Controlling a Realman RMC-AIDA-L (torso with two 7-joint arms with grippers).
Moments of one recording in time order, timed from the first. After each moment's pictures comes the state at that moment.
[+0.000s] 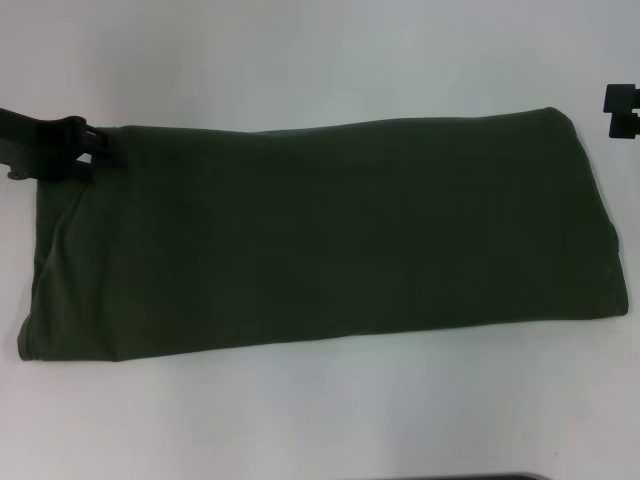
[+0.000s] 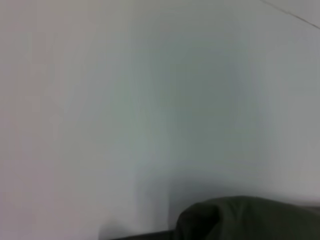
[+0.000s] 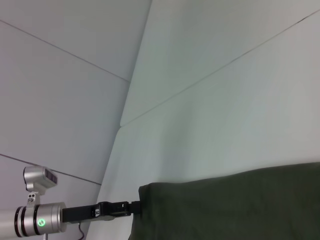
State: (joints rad) left arm -0.72 -1.98 -2.40 -0.72 -0.54 1.31 -2.72; right arm 0.49 1.86 -0.40 -0.74 -2.19 -1.83 2.37
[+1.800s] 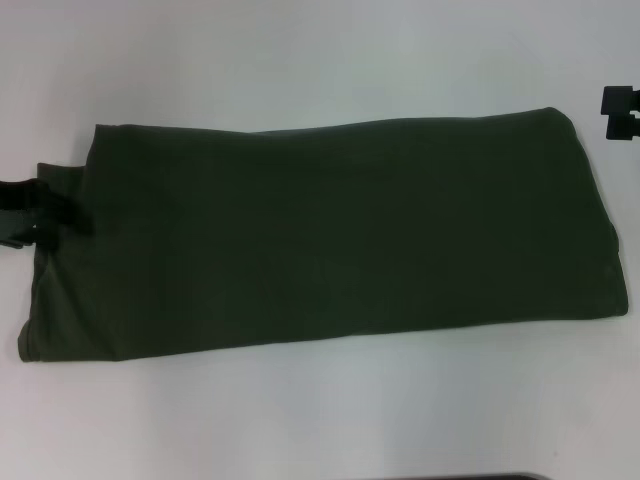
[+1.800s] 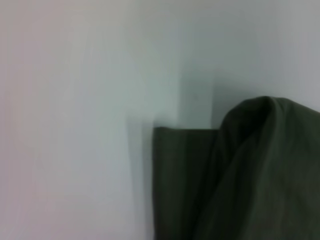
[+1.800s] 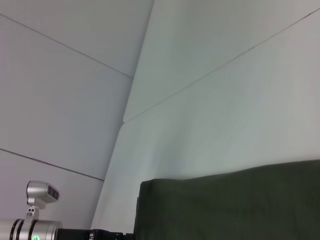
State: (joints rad) left arm -0.66 -1.97 -2.44 -0.80 -0.46 1.52 -2.72; right arm 0.50 1.86 -0.40 -0.73 -2.19 -1.84 2.36
